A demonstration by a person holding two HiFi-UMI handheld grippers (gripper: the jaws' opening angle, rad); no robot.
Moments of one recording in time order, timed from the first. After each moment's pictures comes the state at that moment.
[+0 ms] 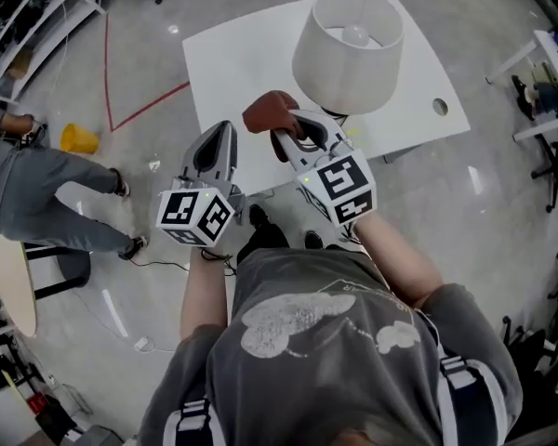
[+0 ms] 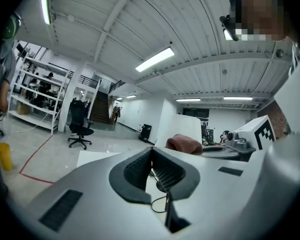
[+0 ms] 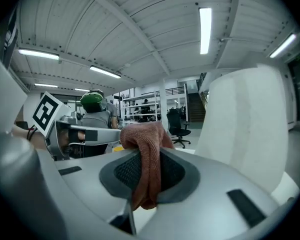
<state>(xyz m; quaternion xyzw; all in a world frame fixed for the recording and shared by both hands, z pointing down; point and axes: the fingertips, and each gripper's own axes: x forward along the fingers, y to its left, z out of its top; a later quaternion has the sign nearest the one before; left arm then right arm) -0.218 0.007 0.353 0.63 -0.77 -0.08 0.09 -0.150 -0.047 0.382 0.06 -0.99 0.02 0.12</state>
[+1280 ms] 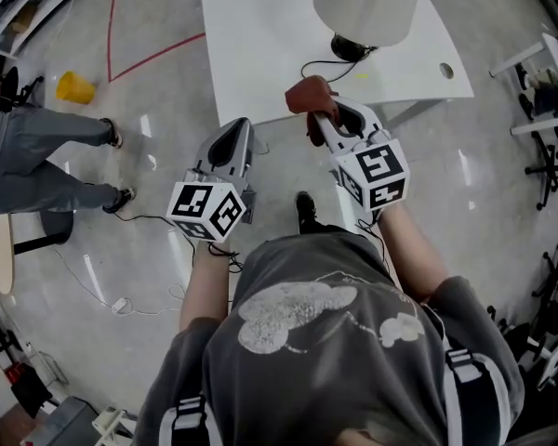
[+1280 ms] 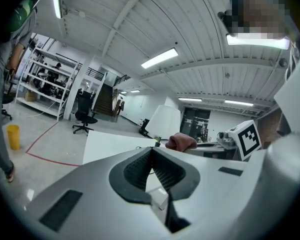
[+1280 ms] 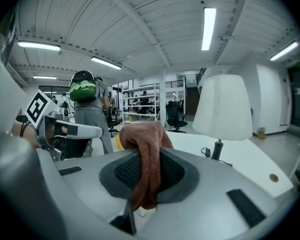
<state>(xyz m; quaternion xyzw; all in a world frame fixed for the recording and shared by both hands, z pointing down) -0.135 0.129 0.406 0.62 -0.77 -0.10 0.14 -0.056 0.024 0.431 0.08 -0.98 0.01 0.17</state>
